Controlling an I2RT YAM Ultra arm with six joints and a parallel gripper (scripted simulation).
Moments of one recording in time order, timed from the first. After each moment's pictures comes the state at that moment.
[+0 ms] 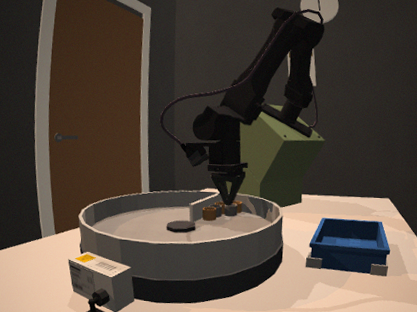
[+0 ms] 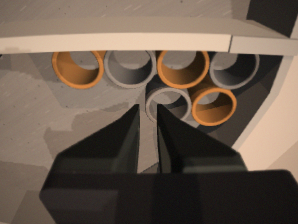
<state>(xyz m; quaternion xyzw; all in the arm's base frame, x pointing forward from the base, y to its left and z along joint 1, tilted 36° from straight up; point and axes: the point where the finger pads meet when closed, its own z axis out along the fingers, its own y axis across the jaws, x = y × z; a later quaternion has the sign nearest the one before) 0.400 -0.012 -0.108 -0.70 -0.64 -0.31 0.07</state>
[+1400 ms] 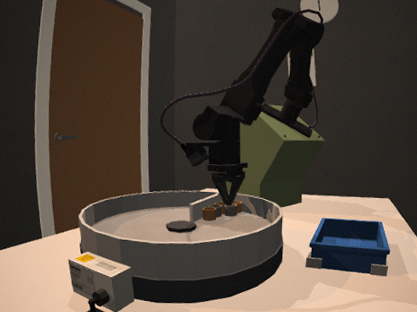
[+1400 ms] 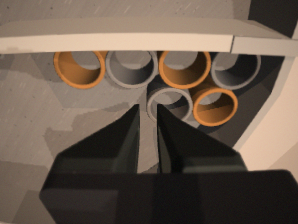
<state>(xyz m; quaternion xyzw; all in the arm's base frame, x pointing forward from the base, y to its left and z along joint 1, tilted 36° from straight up) 0.401 -0.012 -0.108 -0.70 -0.64 -0.31 0.07</state>
